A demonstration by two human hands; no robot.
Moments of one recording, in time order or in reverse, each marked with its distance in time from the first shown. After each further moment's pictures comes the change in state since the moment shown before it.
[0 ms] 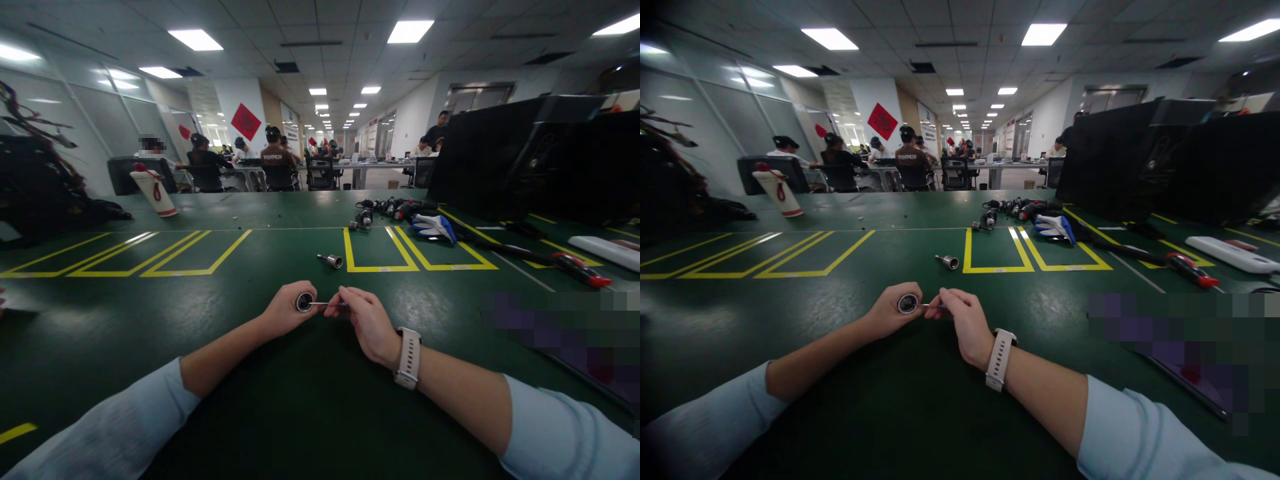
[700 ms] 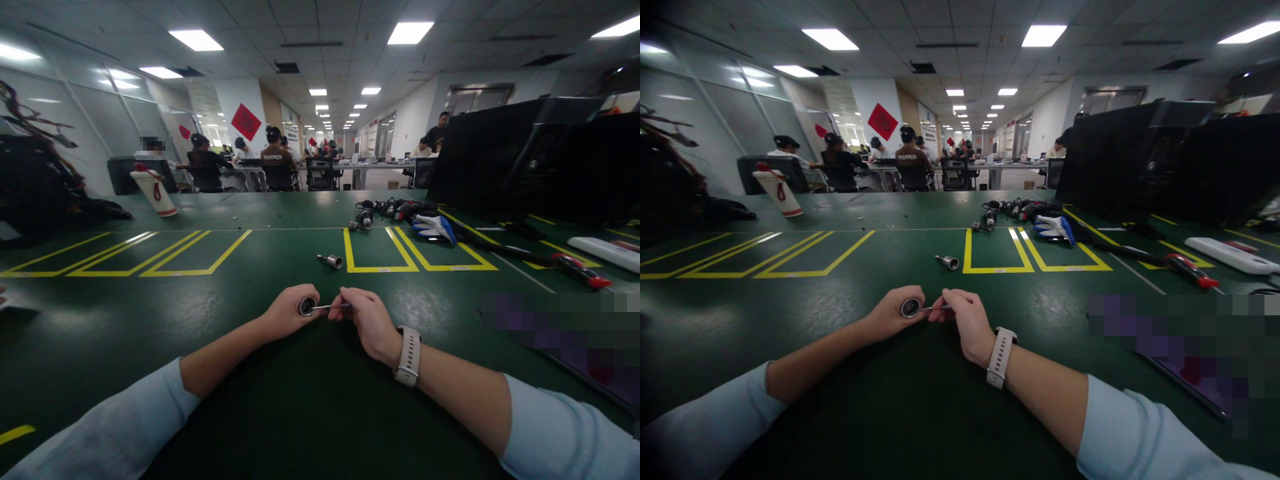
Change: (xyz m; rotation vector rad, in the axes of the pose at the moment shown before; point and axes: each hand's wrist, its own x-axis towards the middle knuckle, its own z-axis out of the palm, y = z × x) left_hand 0.001 0.002 0.000 0.079 -0.095 0.020; right_hand 0.003 0.003 -0.003 -0.031 0.041 0.053
